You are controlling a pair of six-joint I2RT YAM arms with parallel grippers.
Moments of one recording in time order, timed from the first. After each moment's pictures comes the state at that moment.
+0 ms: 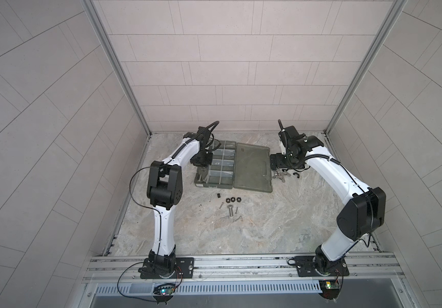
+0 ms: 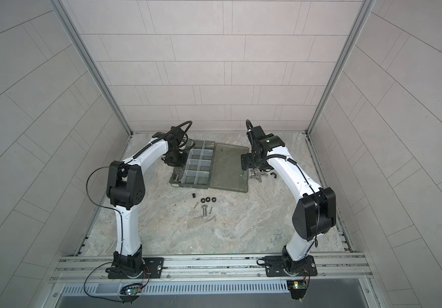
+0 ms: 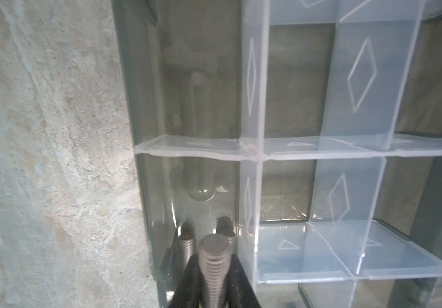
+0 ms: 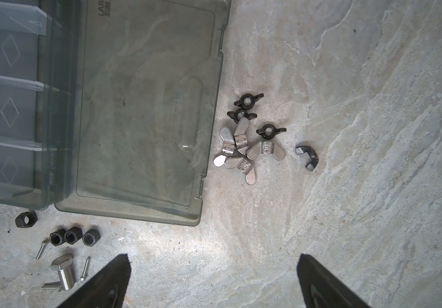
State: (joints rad) left arm -0.24 2.13 1.83 -1.06 0.01 -0.14; right arm 0.31 1.68 1.60 -1.11 0.08 0.30
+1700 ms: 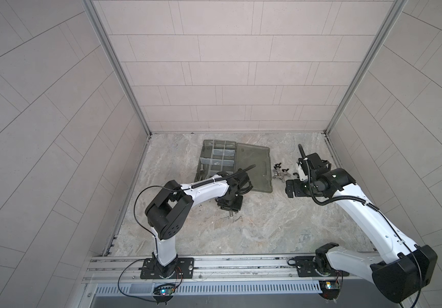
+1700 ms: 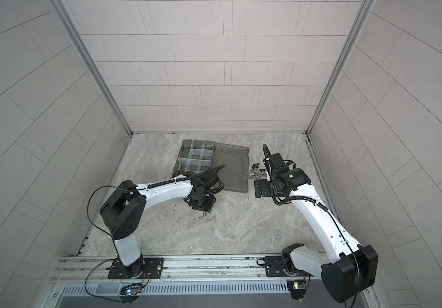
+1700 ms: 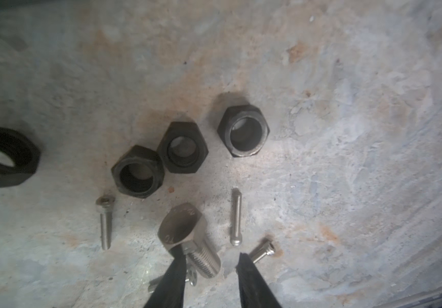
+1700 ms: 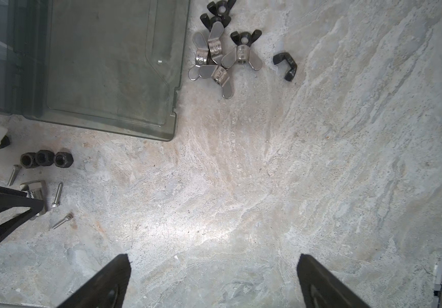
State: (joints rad) left arm -0.80 1.84 1.23 -0.87 0.12 -0.55; right arm 0.31 1.15 1.11 -1.11 0.07 0.30
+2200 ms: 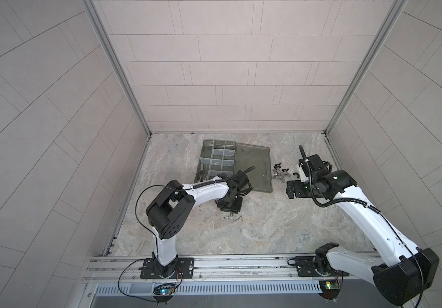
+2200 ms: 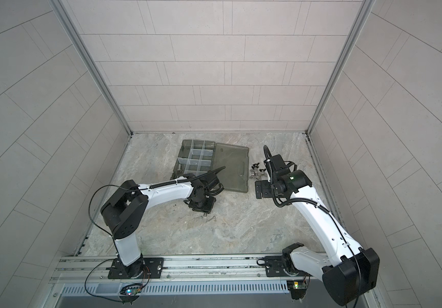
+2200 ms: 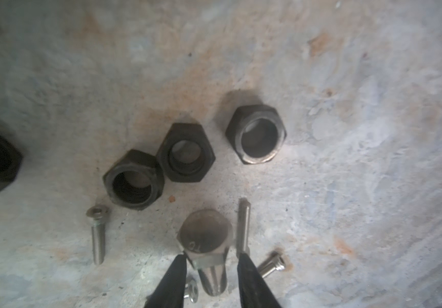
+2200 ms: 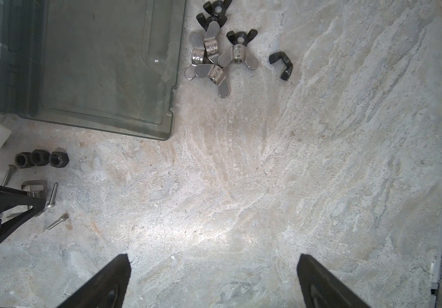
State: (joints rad) left arm -0.80 1.84 1.18 -0.82 0.11 -0.56; right arm 0.31 1.13 1.10 -1.11 0.09 0.30
